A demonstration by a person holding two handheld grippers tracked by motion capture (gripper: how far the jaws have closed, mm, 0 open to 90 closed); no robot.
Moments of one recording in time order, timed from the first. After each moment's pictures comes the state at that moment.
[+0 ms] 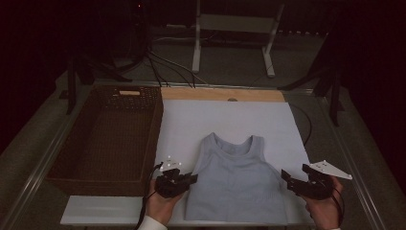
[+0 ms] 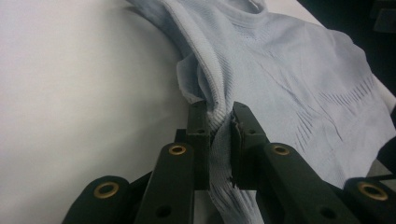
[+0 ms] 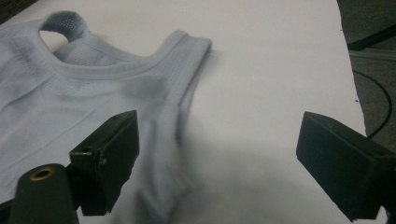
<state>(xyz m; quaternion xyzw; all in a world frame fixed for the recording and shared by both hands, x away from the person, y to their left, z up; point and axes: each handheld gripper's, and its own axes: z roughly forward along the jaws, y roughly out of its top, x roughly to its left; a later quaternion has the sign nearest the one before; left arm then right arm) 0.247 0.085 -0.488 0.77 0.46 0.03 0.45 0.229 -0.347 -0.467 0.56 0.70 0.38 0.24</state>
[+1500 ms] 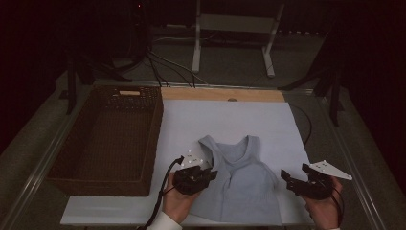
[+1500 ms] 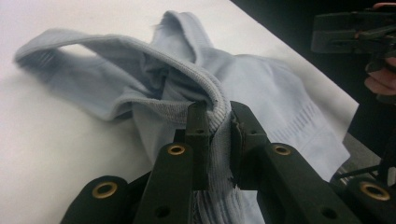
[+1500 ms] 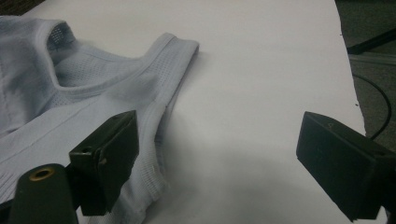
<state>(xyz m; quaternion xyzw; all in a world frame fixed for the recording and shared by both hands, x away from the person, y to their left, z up) 0.247 0.030 -0.452 0.79 0.40 0.03 0.47 0.229 -0.345 -0.466 0.55 0.70 0.38 0.25</state>
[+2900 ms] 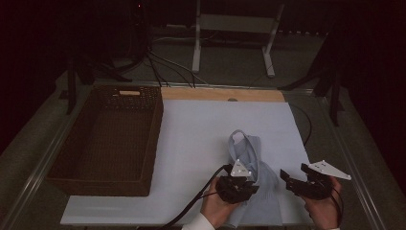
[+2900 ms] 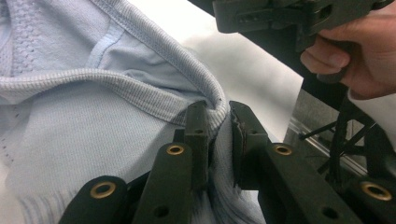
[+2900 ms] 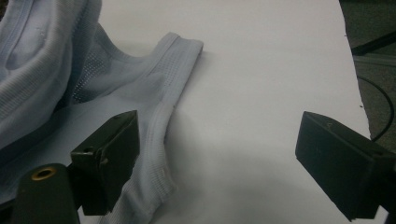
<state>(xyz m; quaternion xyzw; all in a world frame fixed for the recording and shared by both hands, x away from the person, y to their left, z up) 0.239 -0.076 -0.462 0.84 0.30 -0.03 0.46 0.229 -0.343 -0.466 0.55 0.70 0.38 0.25</state>
